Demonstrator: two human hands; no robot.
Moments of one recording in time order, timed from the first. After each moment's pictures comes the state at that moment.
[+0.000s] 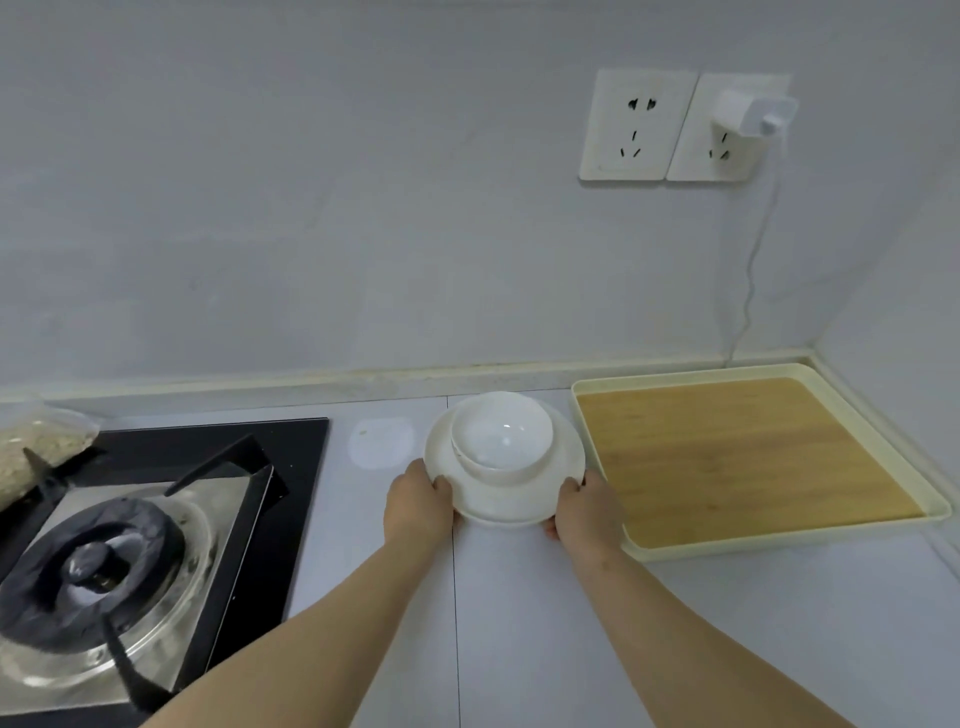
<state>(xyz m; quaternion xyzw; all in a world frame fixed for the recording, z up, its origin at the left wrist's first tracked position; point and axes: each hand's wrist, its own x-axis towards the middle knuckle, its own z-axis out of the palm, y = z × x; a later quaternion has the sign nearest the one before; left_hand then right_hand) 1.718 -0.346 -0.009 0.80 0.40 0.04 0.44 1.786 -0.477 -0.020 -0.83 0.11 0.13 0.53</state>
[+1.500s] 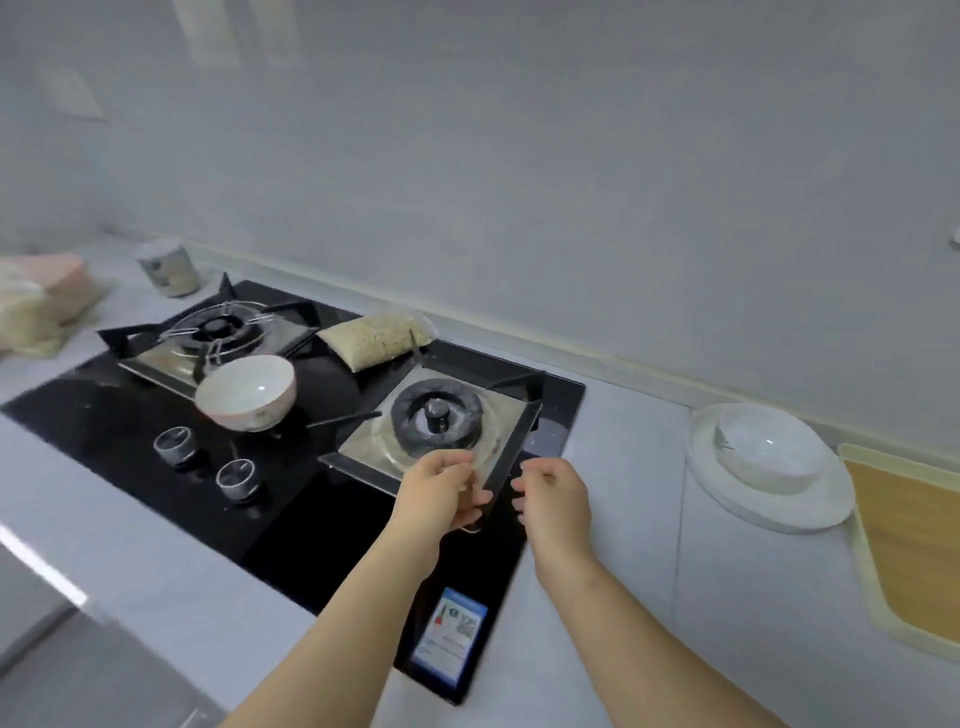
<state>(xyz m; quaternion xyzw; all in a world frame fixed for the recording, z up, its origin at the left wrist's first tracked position) 1.485 -0.291 0.054 0.48 0.50 0.25 0.68 1.571 -0.349 0.032 -0.74 -0.15 0.30 0.58</state>
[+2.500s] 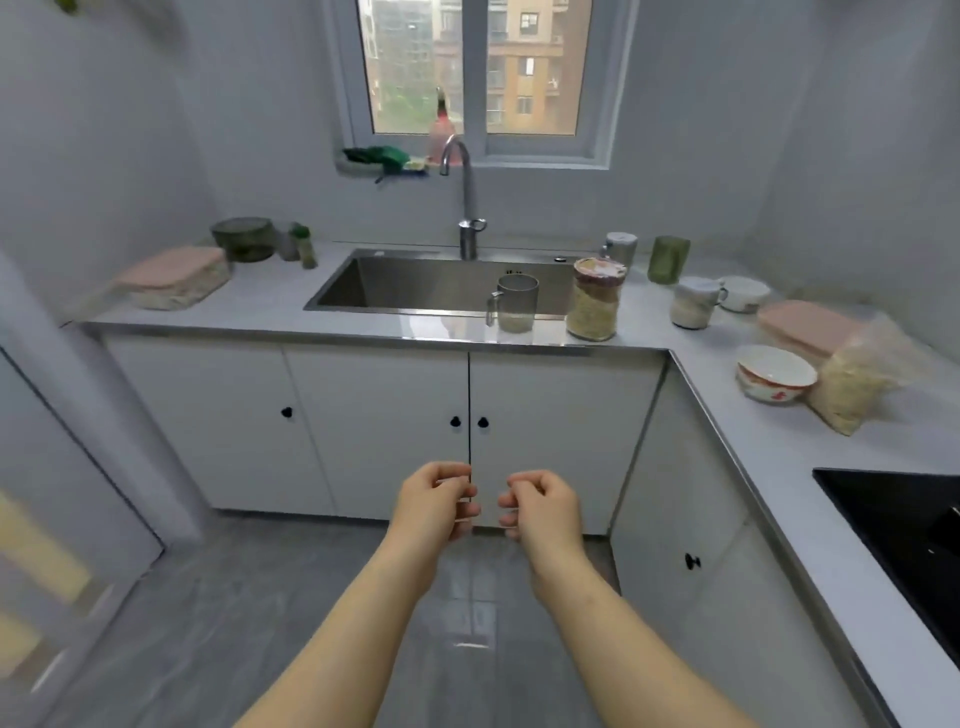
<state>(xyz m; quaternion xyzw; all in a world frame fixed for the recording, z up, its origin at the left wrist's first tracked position) 0.792 -0.188 0.069 0.17 0.69 0.59 0.39 0.874 -0.124 0.051 -0.50 -0.51 0.63 0.31</state>
